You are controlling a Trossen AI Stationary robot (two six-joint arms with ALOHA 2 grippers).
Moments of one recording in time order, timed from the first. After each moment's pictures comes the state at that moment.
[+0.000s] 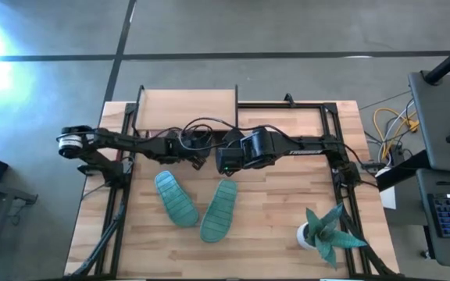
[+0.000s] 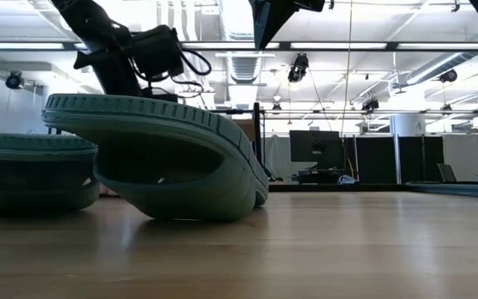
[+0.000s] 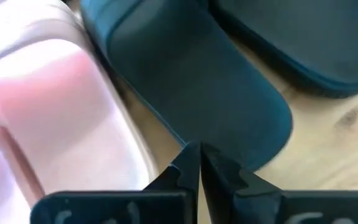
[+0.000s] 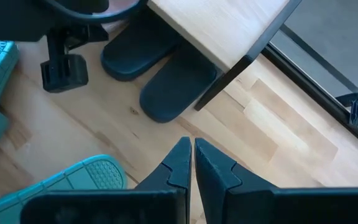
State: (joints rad) left arm 0.17 1.46 0.77 -0.37 -0.50 -0.57; right arm 0.13 2.10 2.35 -1.57 0.57 0.86
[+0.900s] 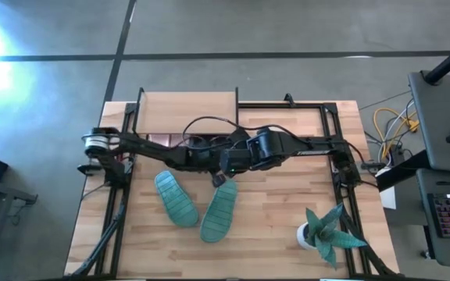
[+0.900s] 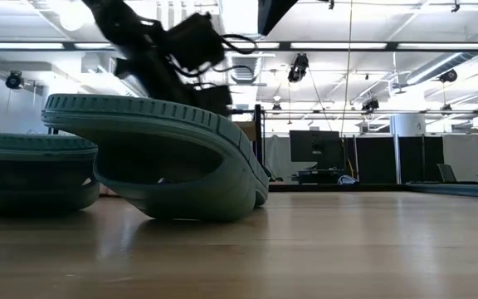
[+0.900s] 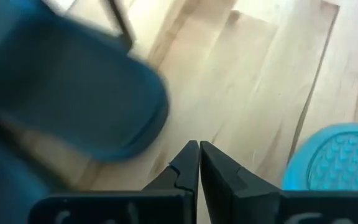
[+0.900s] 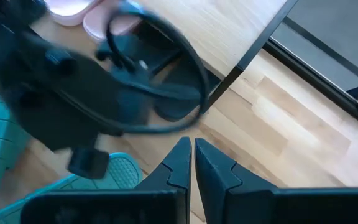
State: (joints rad) left arm 0.05 1.74 0.97 -0.12 -0.27 -0.30; right arm 0.16 2.06 2.35 -1.57 0.57 0.93
